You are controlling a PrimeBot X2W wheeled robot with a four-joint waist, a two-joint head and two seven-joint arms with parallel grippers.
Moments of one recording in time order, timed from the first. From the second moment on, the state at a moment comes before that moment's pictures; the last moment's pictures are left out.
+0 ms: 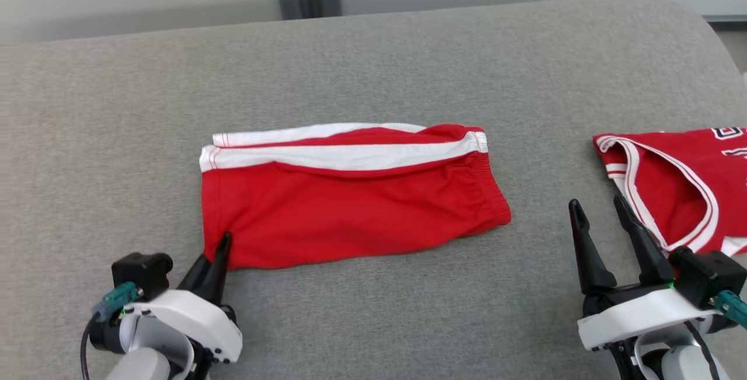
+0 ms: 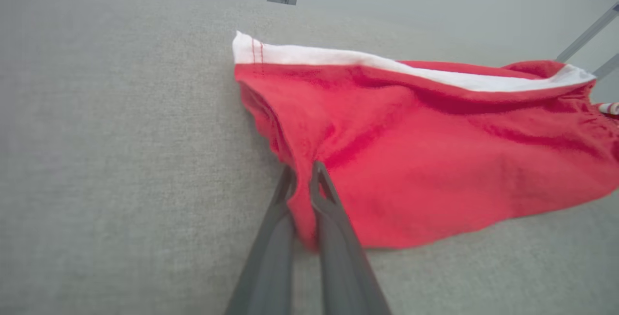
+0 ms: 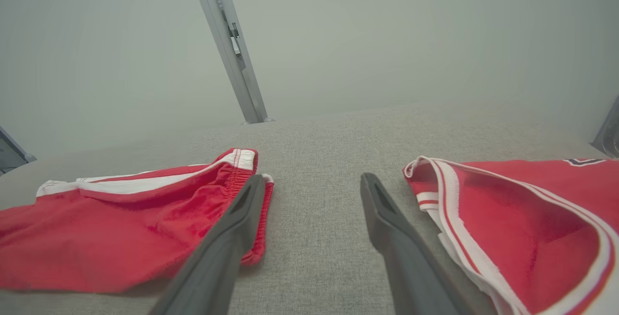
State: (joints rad) left arm -0.23 0.30 -0.41 0.39 -0.66 0.03 -0.12; right arm -0.10 -0.06 0.06 0.11 0.28 0.13 -0.16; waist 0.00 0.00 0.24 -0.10
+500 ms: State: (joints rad) left arm -0.15 0.33 -0.35 0.23 -0.65 0.17 -0.14; right arm -0.07 -0.06 0.04 0.07 0.27 0.13 -0.12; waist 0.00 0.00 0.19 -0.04
